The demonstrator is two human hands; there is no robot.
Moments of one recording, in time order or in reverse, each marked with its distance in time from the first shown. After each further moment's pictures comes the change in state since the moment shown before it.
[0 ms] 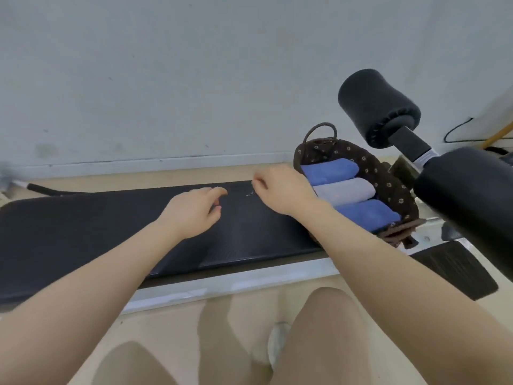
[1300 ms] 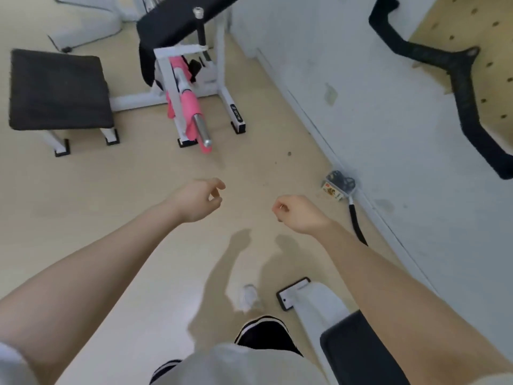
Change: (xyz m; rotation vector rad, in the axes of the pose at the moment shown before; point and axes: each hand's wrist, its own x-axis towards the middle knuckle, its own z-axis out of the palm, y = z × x) left_hand -0.592 -0.424 -0.435 -0.465 0.140 -1.384; right_hand 0.130 -0.845 -0.036 0.060 -0.868 -0.916
